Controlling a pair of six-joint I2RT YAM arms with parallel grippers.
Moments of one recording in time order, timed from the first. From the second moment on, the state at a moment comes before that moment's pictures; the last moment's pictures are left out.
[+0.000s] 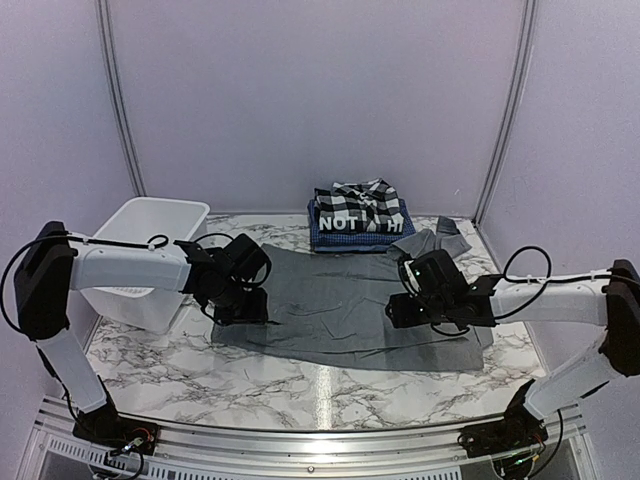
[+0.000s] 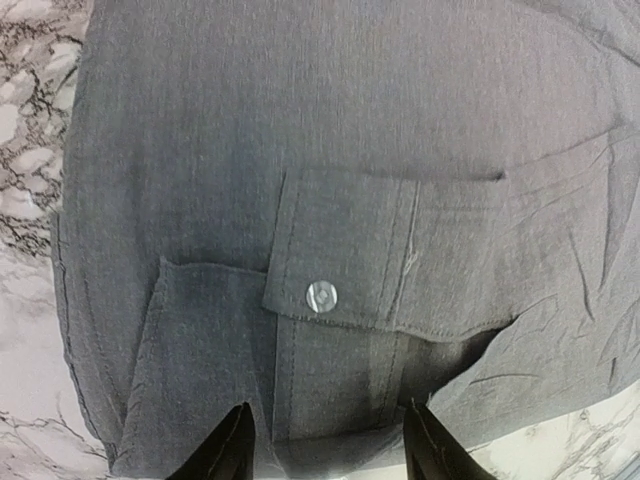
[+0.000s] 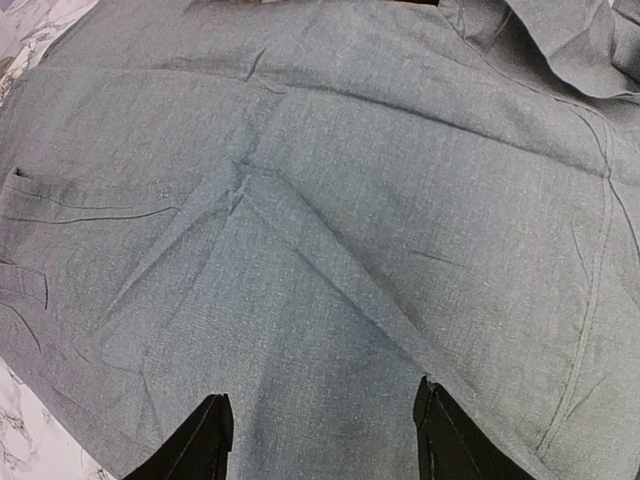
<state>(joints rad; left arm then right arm) -0.82 1.72 1.11 -0.55 -0.10 -0.71 0.72 1.38 0.72 -0.19 0.20 0.43</state>
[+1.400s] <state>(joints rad) -0.73 1.94 1.28 -0.46 0.01 -0.59 0.72 1.45 0.75 -0.14 0.16 0.44</state>
